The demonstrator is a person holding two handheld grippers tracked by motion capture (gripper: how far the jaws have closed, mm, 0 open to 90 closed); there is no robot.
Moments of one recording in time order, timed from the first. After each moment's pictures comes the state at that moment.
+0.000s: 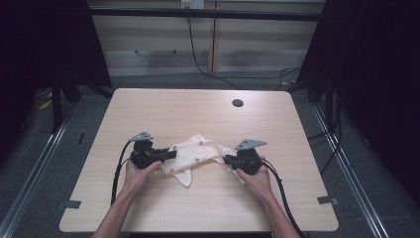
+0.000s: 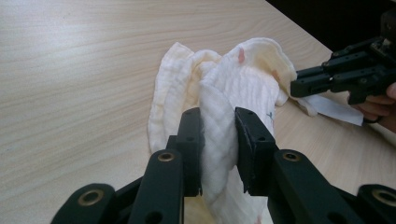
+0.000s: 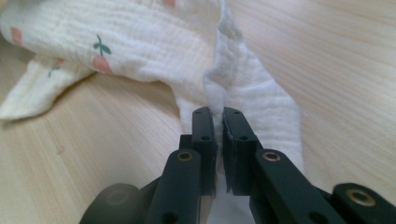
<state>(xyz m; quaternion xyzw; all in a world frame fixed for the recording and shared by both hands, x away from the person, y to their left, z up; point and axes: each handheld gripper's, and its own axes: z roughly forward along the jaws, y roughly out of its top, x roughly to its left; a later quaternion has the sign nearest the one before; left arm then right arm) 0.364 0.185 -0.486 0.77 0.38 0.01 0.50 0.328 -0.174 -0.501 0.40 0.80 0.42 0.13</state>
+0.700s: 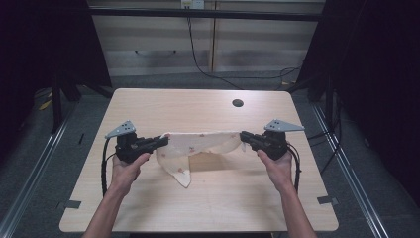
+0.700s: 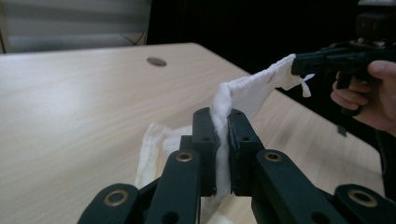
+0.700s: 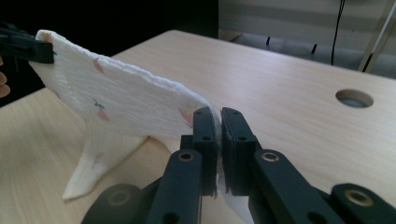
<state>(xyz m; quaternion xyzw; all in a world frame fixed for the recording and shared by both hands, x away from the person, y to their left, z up) 0.343 0.205 -0.411 0.73 0.32 0.05 0.60 0.316 -0.220 -0.404 0.40 0.73 0.53 0.19</state>
